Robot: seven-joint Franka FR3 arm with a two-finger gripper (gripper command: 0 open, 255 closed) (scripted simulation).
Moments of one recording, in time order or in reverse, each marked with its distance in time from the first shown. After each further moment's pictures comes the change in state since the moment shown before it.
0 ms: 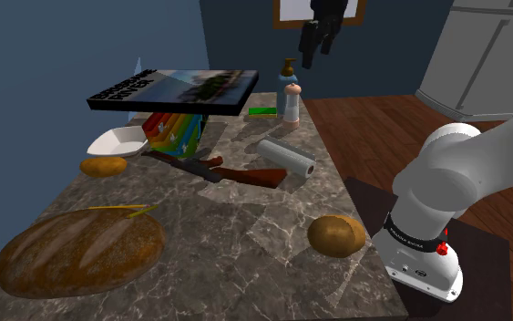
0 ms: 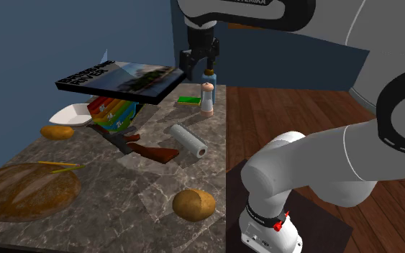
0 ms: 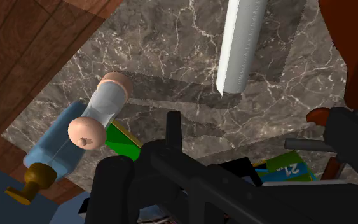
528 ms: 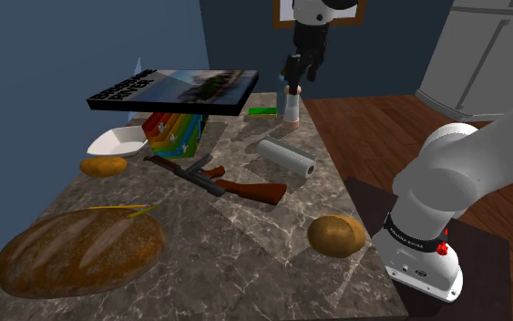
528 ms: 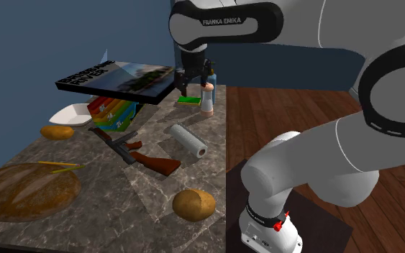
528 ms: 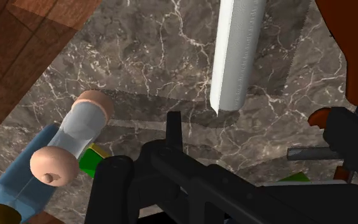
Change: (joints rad) arm -0.001 0.099 -0.013 -0.107 0.027 0.147 0.029
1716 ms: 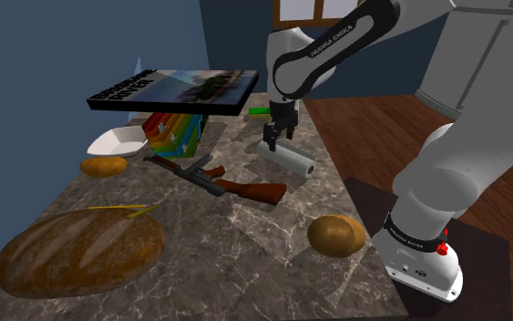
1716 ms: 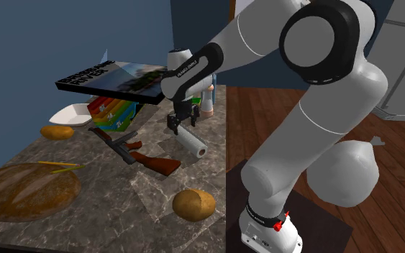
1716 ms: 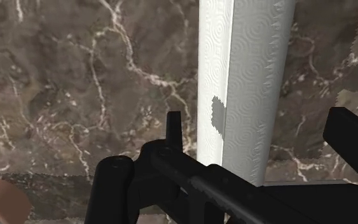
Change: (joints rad) arm 0.007 0.407 -0.026 -0.167 0.079 0.433 0.036
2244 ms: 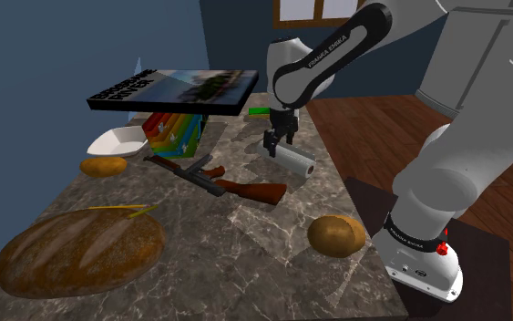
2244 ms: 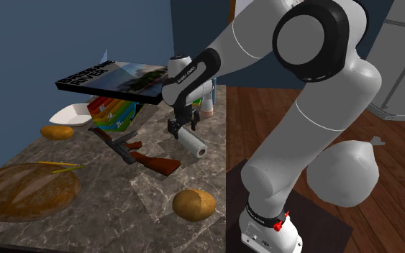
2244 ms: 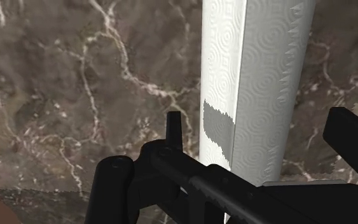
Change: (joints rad) arm -0.001 0.038 0.000 -0.030 -0.002 0.068 0.002
